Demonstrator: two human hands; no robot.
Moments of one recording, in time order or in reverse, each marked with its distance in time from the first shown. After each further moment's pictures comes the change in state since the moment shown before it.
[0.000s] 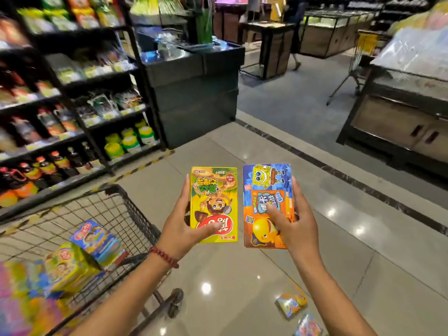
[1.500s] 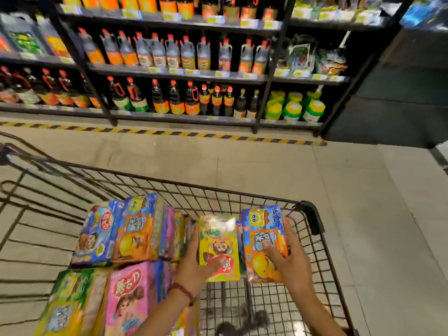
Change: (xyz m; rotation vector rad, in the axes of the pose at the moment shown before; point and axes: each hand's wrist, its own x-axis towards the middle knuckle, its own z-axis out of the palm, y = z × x) left_hand -0.070 -0.258 -0.388 -0.106 0.806 -0.630; right_hand -0.005 0.071 0.554 -0.406 -0.877 0.022
